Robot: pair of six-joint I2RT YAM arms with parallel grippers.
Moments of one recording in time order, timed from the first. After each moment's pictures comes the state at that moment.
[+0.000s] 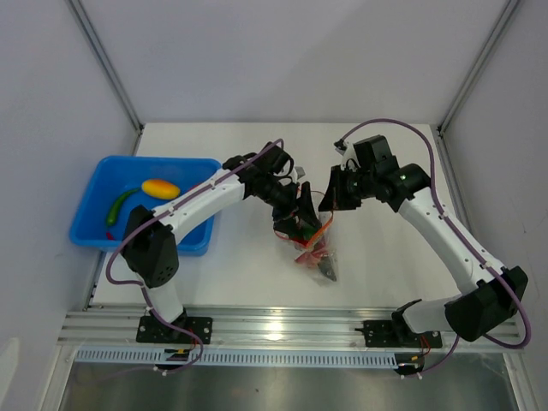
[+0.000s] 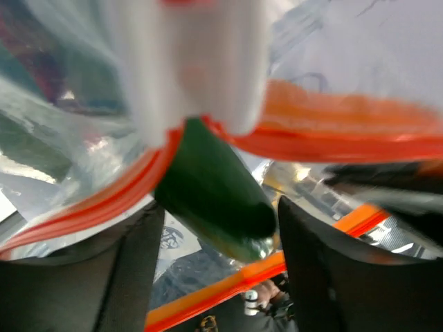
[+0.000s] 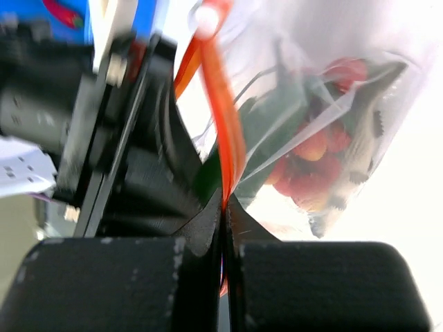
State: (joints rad) left arm -0.70 1.77 1.55 -0.85 0.73 -0.84; right arm 0.50 1.35 1.40 -0.88 -0.39 0.43
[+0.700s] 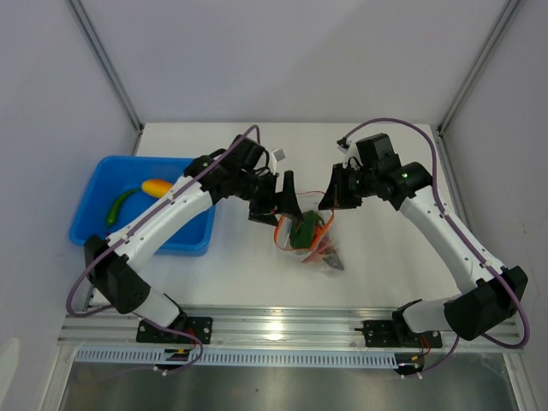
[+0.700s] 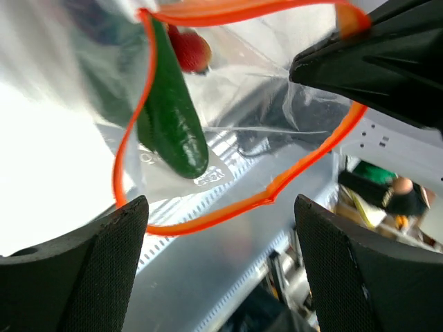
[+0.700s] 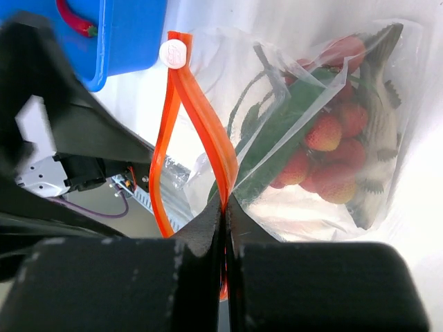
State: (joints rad) left arm -0.68 1.55 1.52 -0.92 0.55 -0.65; right arm 0.47 1.36 1.41 -0.88 -0.43 0.46
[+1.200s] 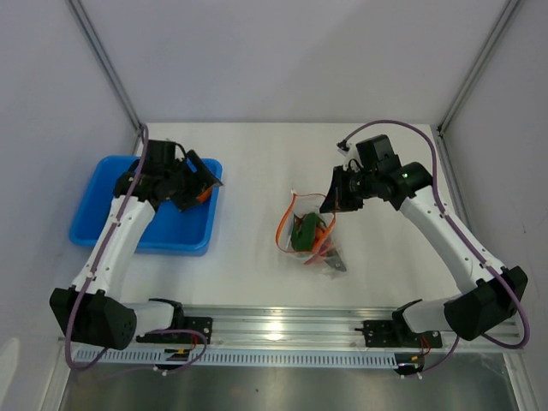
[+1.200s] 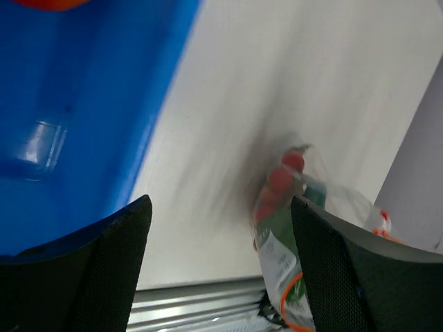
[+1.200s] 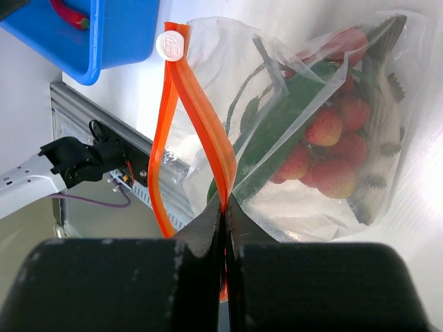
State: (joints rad) left arm -0.21 1.24 1.28 -0.87 0.17 -0.77; right arm 0.47 1.36 1.41 -0.91 -0.43 0.46
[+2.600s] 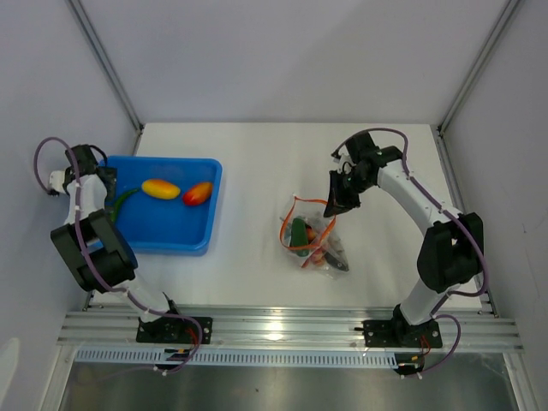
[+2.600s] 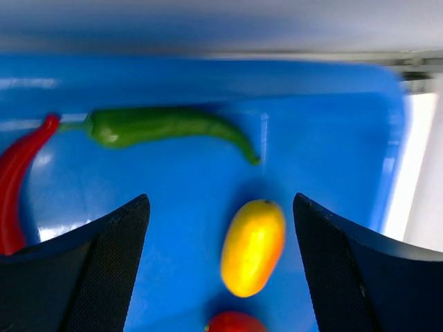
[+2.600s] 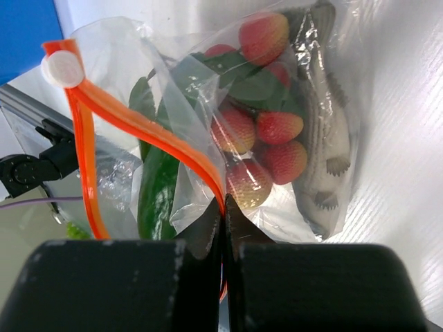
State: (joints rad) left arm 0.53 1.67 1.30 -0.53 -0.24 -1.04; right arm 0.37 1.68 1.46 -1.00 -0.47 0.33
